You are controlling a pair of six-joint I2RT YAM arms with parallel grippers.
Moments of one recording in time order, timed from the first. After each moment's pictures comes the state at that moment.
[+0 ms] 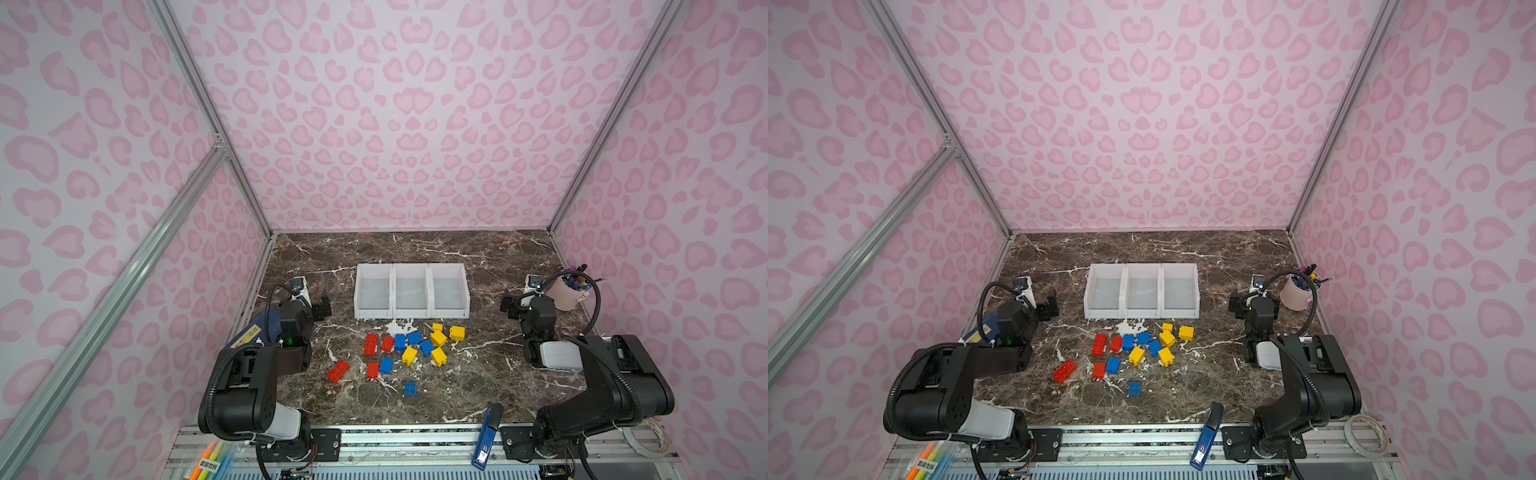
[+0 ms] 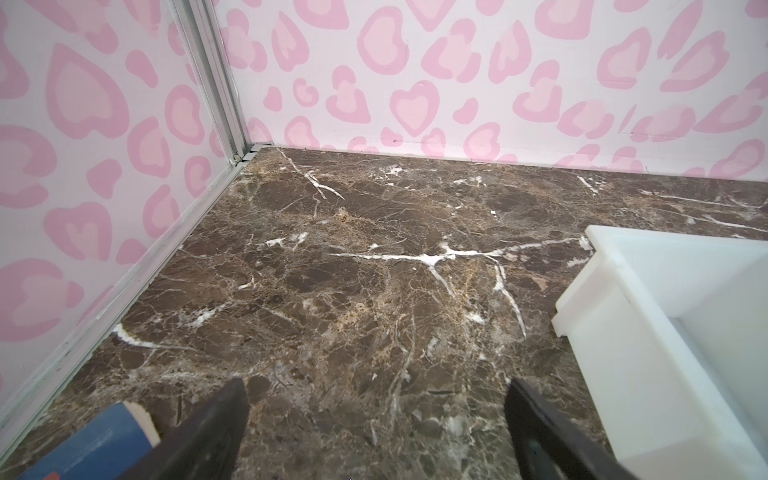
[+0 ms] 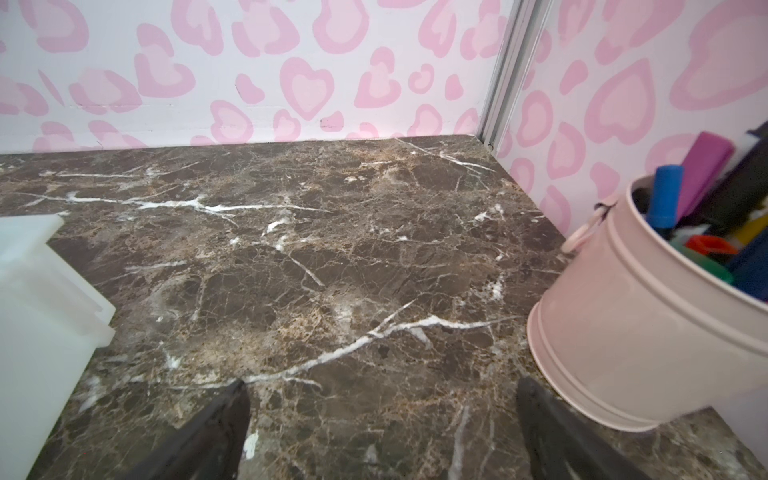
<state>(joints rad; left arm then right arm) 0.02 1.48 0.34 0.85 -0.05 -0.05 0.01 1.54 0.35 0.87 0.21 0.03</state>
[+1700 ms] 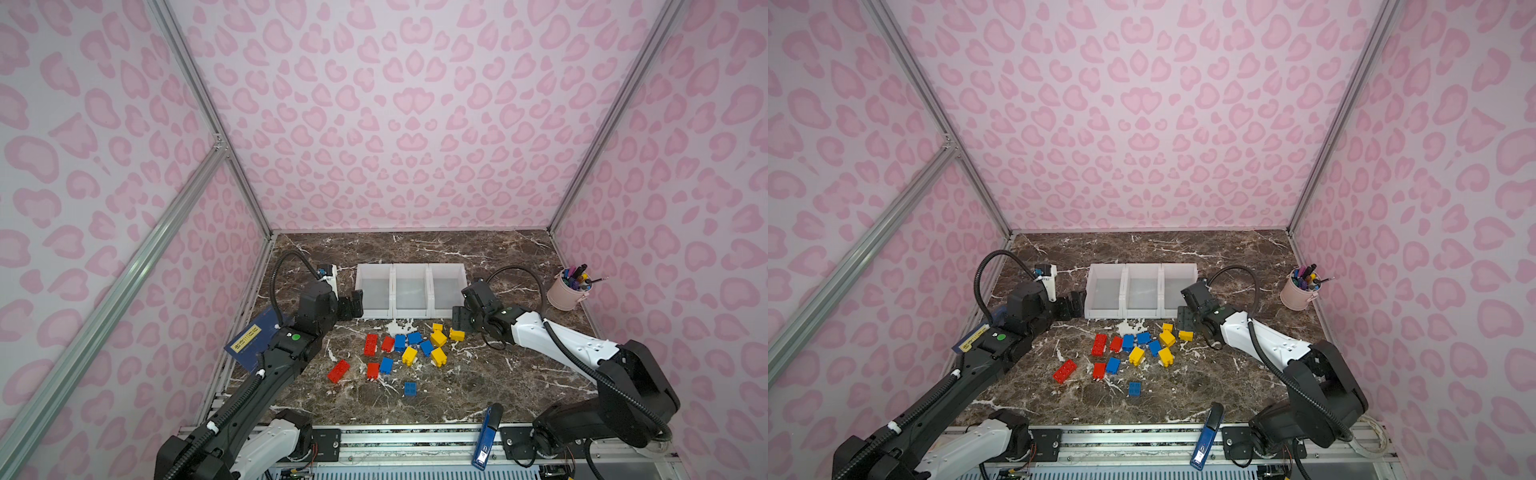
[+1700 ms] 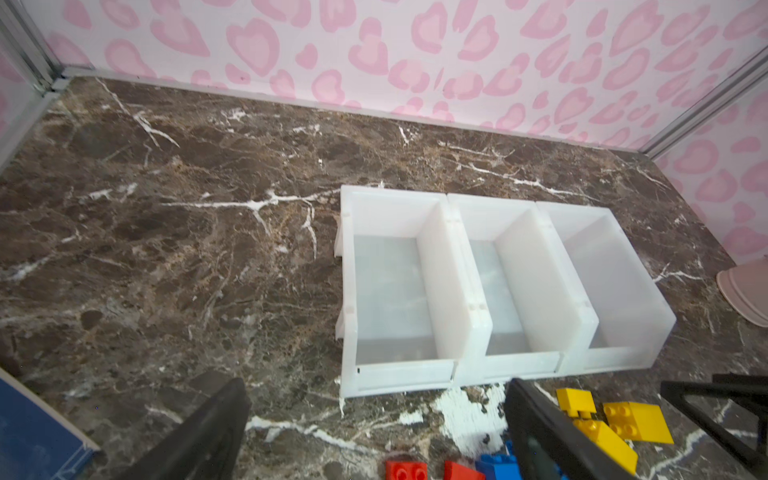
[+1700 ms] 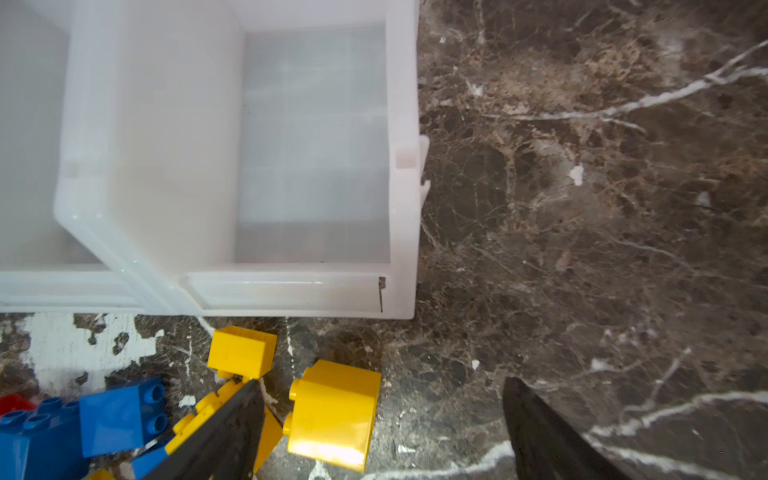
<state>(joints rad) -0.39 1.01 0.69 -0.22 -0.10 -0.34 0.55 1.46 0.85 -0.44 0.23 0.55</state>
